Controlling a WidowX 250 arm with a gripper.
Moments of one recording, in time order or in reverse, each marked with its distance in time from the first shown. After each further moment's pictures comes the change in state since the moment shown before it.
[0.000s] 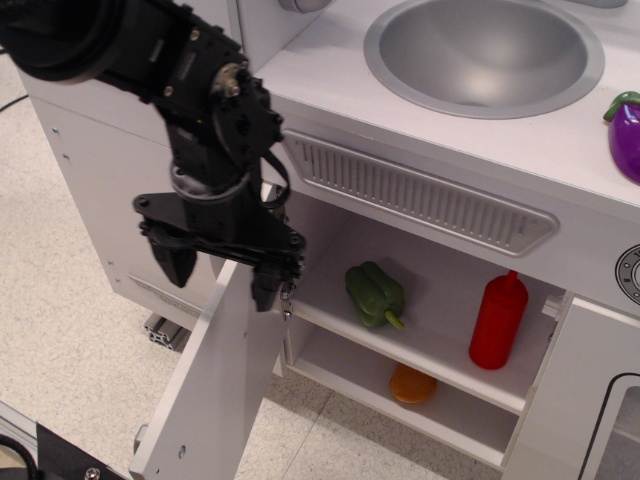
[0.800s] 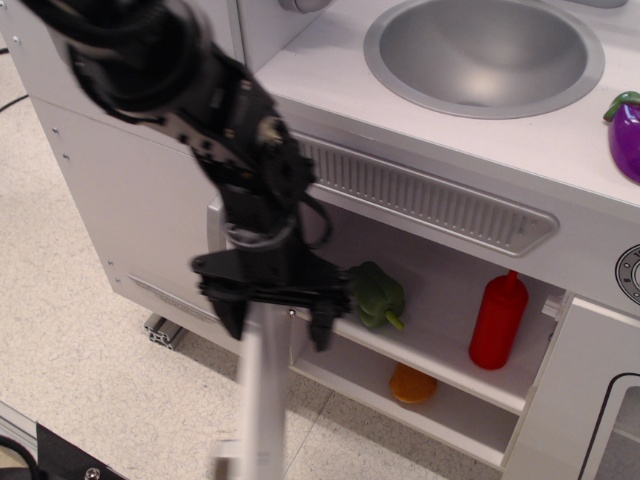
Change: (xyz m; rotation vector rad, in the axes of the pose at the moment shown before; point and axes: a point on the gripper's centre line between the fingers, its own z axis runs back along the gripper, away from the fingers) arm -0.006 -0.053 -0.038 -0.152 0.083 0.071
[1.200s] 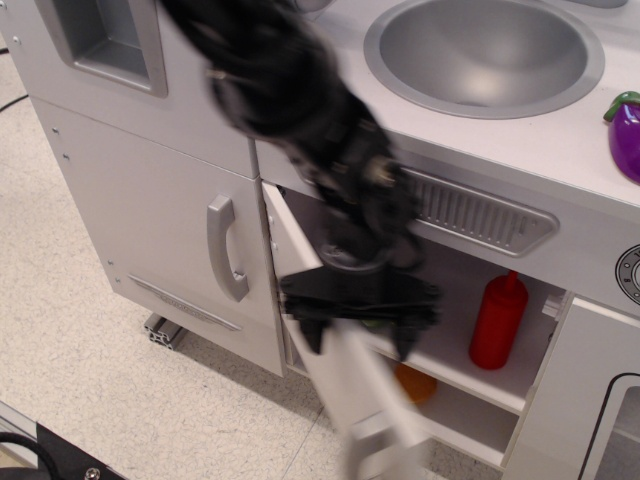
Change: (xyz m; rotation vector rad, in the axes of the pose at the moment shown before) arm 0.006 -0.063 -0.016 -0.004 -0.046 0.042
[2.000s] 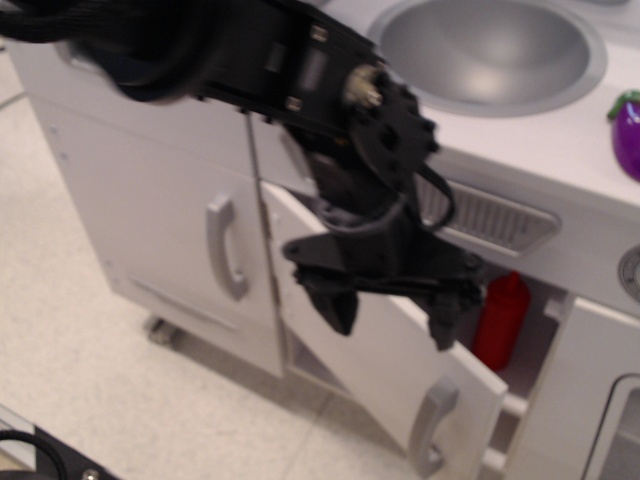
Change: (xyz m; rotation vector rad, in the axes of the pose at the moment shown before) arm -0.025 -0.001 0.081 -0.157 -0.037 -0.126
